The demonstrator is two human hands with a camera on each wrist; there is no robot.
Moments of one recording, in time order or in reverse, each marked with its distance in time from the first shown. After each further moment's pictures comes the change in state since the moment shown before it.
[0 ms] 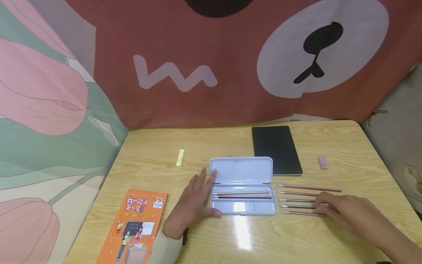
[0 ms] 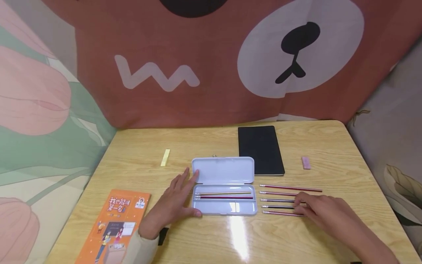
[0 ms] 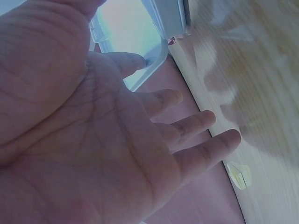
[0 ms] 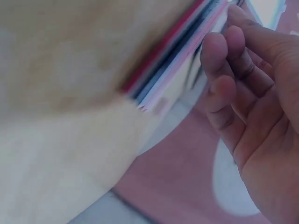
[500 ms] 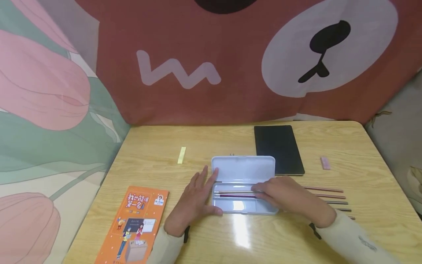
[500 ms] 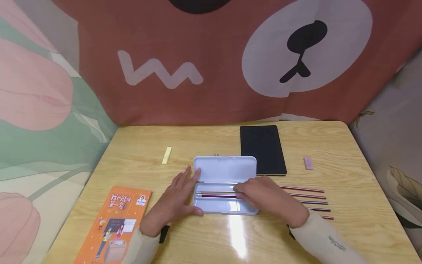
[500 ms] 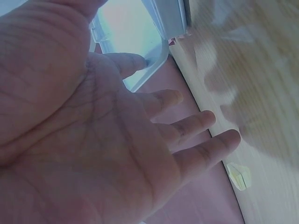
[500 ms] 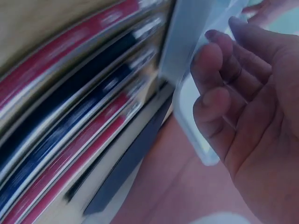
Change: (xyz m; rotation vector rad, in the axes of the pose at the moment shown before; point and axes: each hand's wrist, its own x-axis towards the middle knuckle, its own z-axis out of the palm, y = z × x) left_hand 0.000 -0.001 0.000 0.025 0.014 0.012; right_hand 0.124 -0.097 0.016 0.148 -0.247 -0.286
